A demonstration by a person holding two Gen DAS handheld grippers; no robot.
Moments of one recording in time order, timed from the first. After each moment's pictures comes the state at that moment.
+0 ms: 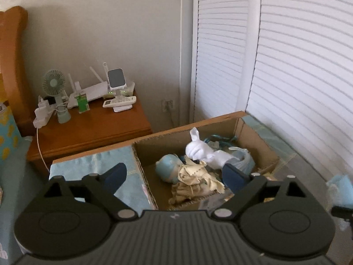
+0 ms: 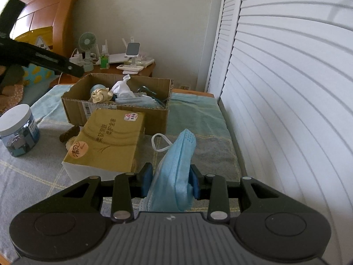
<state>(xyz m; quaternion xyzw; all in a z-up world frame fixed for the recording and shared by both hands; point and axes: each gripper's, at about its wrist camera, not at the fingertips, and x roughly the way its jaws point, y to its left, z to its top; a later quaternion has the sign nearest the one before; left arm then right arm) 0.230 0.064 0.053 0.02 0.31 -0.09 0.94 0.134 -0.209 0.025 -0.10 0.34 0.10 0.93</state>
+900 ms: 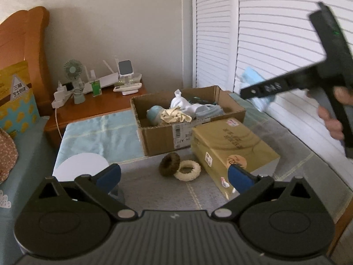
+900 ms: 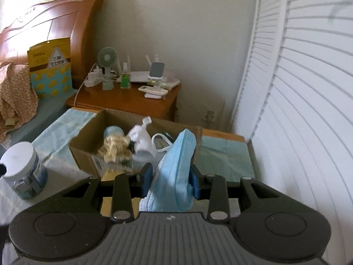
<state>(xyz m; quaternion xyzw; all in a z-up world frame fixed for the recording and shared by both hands) 0.096 0.035 0.027 0.02 0.30 -0.05 0.95 0.236 -0.158 0.062 -0.11 0.31 0.19 0.93</state>
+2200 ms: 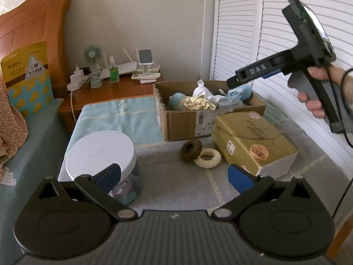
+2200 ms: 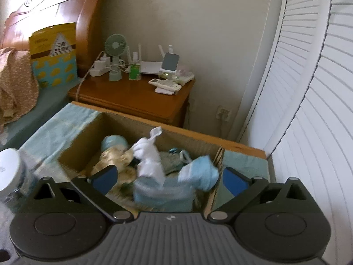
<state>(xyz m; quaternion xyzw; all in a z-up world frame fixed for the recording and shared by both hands) 0.087 0.058 0.013 -0.01 0.31 -0.02 0.95 0.291 -0.118 0.052 -0.14 0.34 0.21 0.91</state>
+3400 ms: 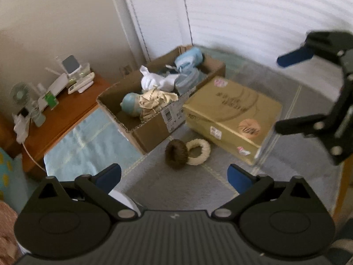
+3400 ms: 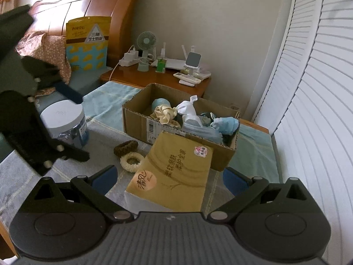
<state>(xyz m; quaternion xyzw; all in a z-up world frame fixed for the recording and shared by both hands) 0.170 0.046 0.029 0.21 0.40 -0.20 0.87 0.148 -0.132 0.049 -0.17 0.32 0.24 0.90</state>
